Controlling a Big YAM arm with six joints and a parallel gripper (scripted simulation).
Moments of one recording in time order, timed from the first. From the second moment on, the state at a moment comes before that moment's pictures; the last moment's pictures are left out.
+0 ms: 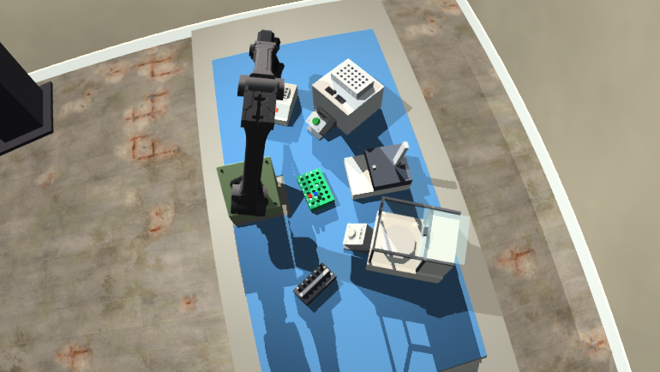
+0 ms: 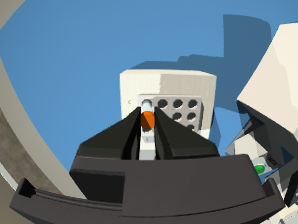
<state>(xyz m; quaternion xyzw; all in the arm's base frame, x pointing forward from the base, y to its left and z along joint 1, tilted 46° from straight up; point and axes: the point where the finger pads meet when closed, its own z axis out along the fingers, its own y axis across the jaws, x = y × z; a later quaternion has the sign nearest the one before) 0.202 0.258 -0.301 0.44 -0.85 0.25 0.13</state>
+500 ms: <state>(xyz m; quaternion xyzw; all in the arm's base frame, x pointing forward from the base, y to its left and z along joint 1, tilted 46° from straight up) 0.202 0.258 -0.301 0.44 -0.85 0.25 0.13</state>
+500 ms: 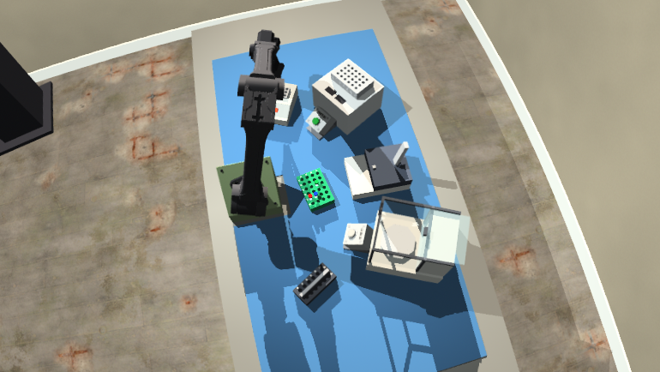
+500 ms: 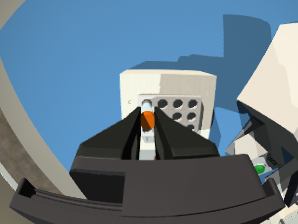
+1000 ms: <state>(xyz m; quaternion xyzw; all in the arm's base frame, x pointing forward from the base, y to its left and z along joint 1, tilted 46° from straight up) 0.202 0.258 -0.301 0.44 -0.85 0.25 0.13</state>
